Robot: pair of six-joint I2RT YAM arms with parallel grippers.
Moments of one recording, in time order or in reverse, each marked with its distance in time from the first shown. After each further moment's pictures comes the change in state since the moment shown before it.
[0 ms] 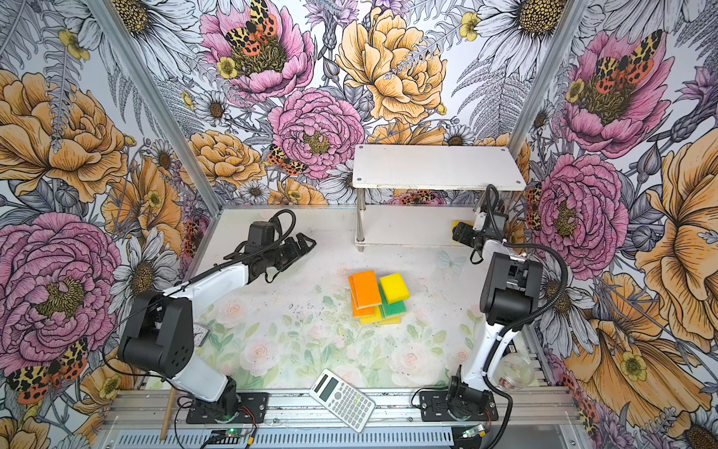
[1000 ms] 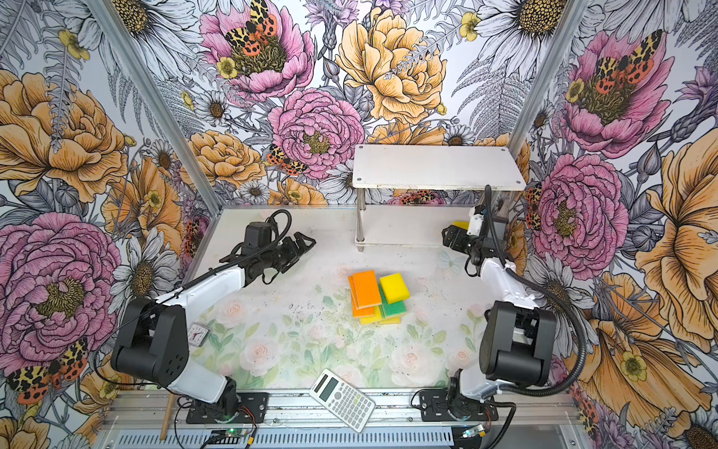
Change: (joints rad) left arm -0.003 -0.054 -0.031 0.007 0.048 -0.098; right arm 0.105 -0.515 -0.303 -0.122 -0.044 0.071
